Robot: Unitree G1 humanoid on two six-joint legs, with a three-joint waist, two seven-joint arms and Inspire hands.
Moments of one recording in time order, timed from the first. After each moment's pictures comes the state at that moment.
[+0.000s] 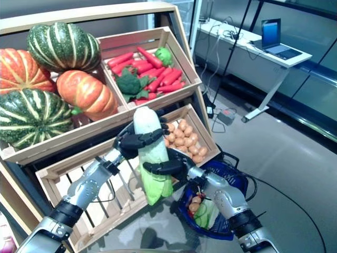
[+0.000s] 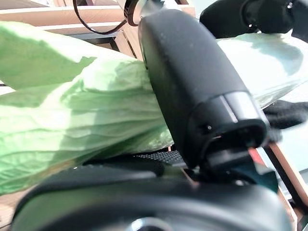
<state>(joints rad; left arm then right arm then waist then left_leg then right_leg) -0.30 0.37 -0.32 0.20 -1.03 0.05 -0.40 -0.20 -0.45 0.34 0.15 0.83 0.31 0.42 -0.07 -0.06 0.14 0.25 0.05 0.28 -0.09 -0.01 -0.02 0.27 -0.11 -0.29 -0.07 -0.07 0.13</state>
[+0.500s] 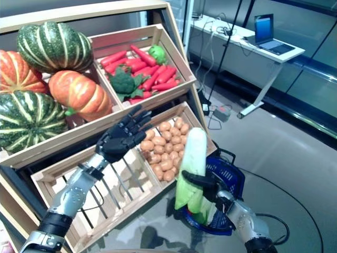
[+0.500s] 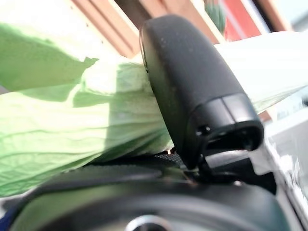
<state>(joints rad) -0.18 0.39 -0.09 0.17 -1.00 0.06 -0.46 0.03 -0.43 0.01 0.40 0.83 0.29 0.33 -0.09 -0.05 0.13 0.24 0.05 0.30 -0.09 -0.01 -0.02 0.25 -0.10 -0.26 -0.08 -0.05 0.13</state>
